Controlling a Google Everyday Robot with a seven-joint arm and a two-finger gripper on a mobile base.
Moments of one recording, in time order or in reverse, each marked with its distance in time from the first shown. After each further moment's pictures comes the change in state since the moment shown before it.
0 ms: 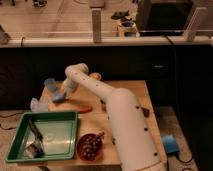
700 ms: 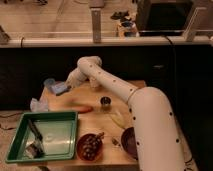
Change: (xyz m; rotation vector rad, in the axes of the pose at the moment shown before) arm -0.013 -0.002 -0.091 0.141 -0.017 -0.188
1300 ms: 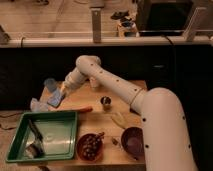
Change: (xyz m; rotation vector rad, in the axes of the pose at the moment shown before) arm -0.082 -0.006 -0.025 0.048 -0.203 -0.603
